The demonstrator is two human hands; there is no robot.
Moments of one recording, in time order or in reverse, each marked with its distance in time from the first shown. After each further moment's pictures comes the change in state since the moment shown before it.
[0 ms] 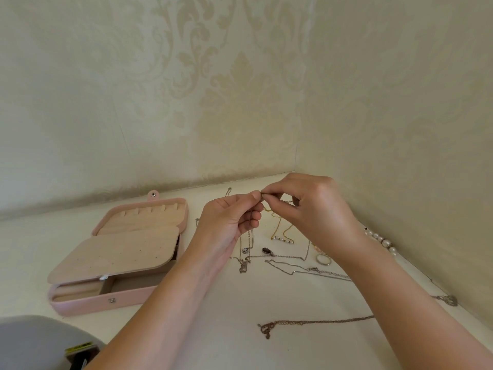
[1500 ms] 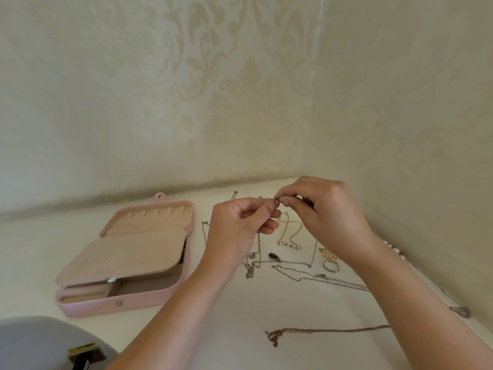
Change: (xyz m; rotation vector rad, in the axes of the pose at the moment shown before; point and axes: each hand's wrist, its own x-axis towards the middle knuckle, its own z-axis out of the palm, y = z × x) left_hand -0.007 -0.005 0.005 0.256 0.020 0.249; right_hand 0.001 0.009 -0.002 0.016 -0.059 0.050
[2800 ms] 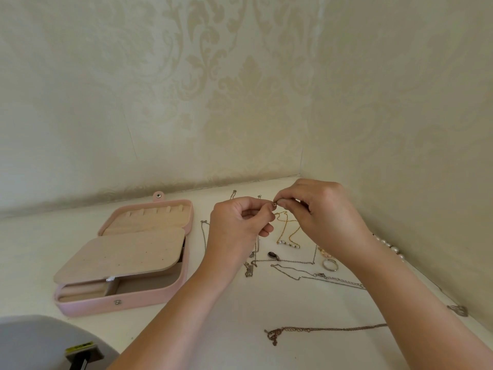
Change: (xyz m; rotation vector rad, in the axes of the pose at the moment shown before) left_hand 0.000 -0.003 0.001 0.152 0.063 0.024; right_hand 0.000 0.002 0.005 -0.090 -0.042 0.011
